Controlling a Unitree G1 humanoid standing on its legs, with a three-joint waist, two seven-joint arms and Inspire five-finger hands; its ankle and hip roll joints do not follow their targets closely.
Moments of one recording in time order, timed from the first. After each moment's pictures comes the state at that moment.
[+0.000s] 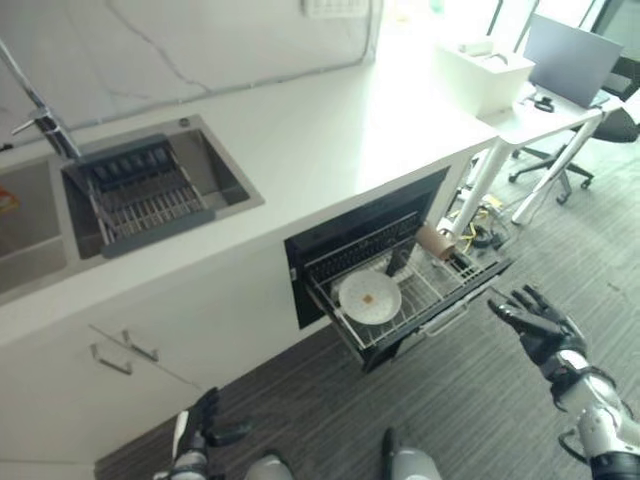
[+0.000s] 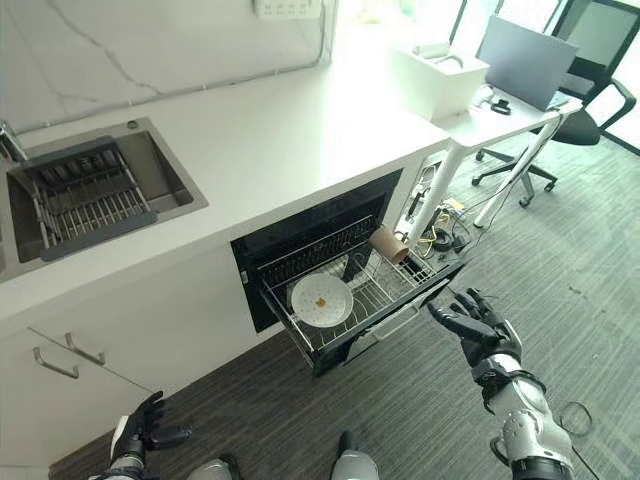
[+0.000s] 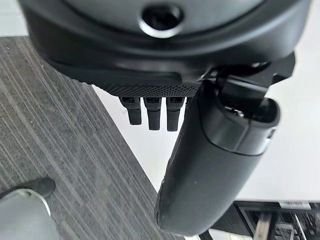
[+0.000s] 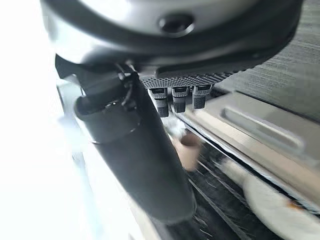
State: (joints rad) left arm 0.16 0.30 -0.06 0.90 -0.19 -0.33 0.18; right arm -0.03 -0.45 -0.32 0.37 1.00 0.15 -0.07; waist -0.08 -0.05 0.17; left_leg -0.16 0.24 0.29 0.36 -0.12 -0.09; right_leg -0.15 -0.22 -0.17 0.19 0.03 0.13
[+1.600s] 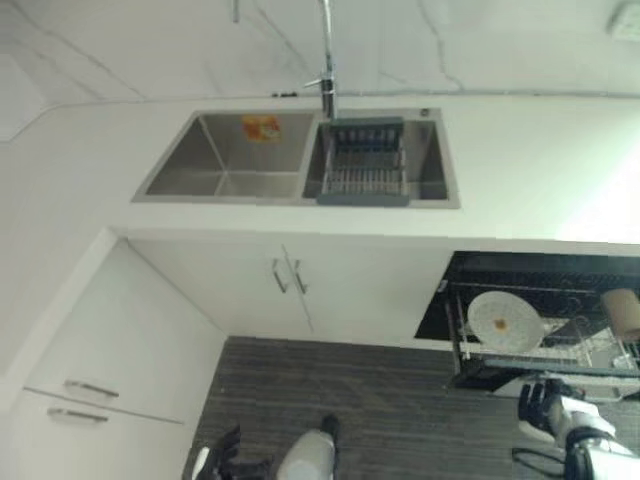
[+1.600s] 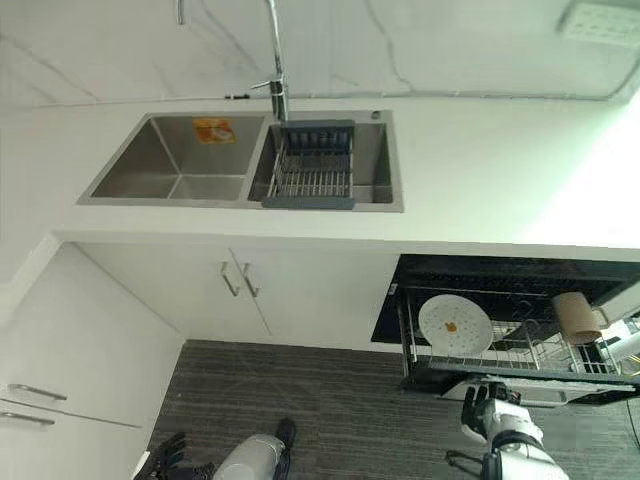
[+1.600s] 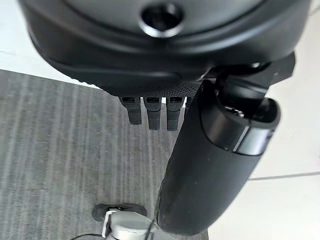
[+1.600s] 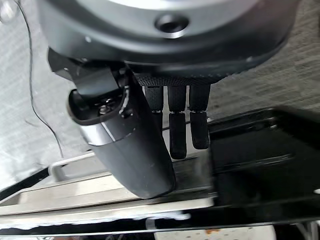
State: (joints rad) left arm 0.20 0.30 -0.21 1.01 -0.23 -0.32 0.15; right arm -0.42 -0.54 -0.33 1.27 1.71 0.04 -0.49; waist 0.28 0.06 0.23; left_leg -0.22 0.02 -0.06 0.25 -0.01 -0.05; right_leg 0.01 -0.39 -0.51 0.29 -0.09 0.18
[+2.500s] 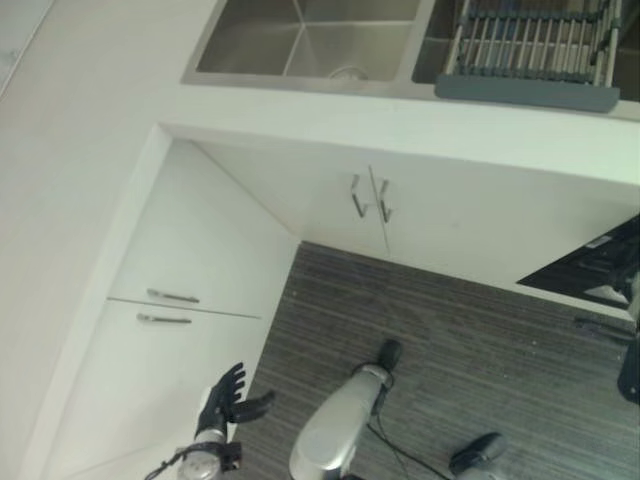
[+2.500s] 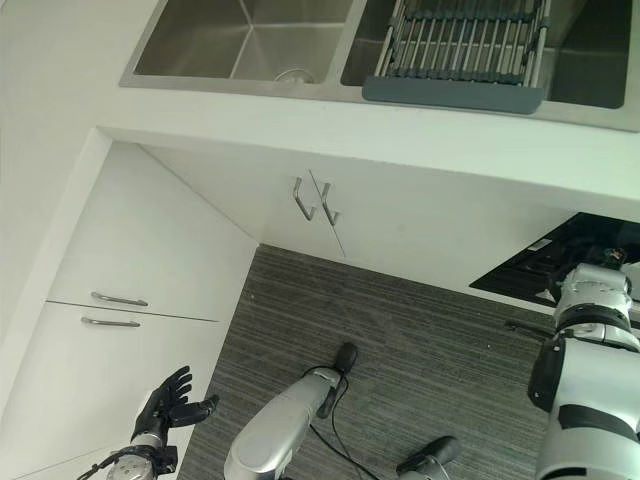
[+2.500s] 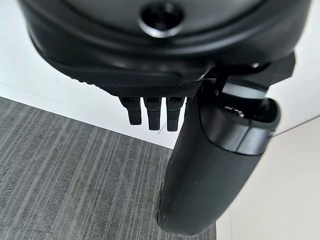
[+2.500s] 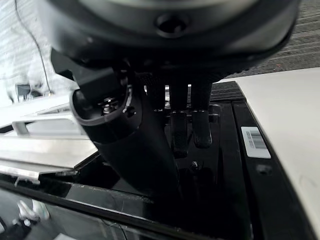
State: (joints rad) left arm 0.09 0.36 -0.23 0.81 -0.39 -0.33 0.14; right arm -0.97 -0.83 -0.21 1.38 1.63 -0.06 -0.45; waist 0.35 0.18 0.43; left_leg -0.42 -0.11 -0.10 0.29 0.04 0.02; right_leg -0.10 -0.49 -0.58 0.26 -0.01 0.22
